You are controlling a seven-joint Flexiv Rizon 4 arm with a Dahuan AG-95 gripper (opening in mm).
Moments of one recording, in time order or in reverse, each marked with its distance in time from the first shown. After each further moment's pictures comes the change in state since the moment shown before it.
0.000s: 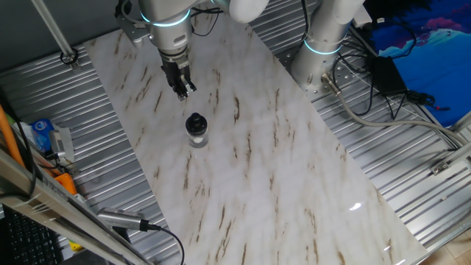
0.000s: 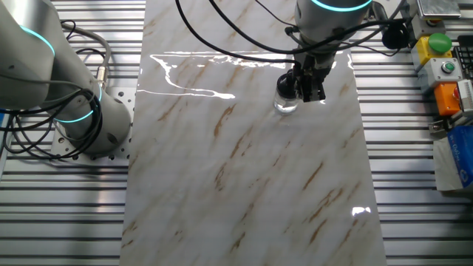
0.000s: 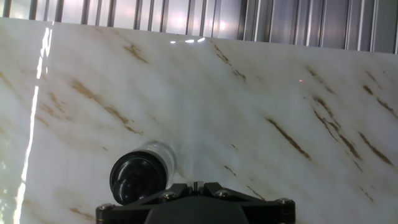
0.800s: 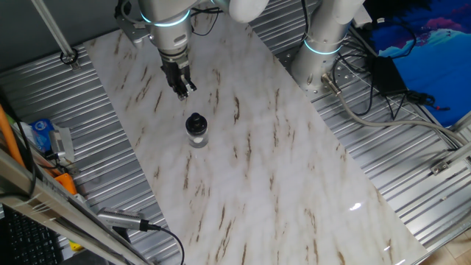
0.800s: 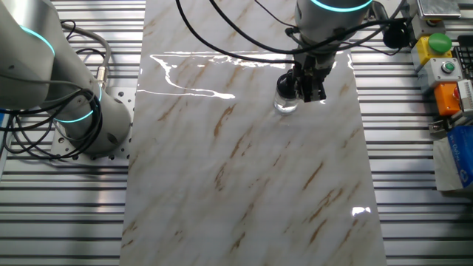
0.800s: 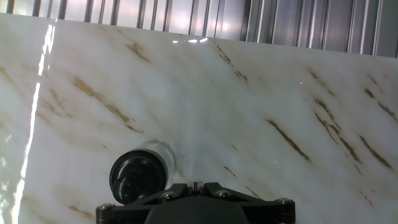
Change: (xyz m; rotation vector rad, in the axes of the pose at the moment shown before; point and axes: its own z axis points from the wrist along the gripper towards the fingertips) arm 0.000 0.000 0.000 -0.002 0.000 -0.016
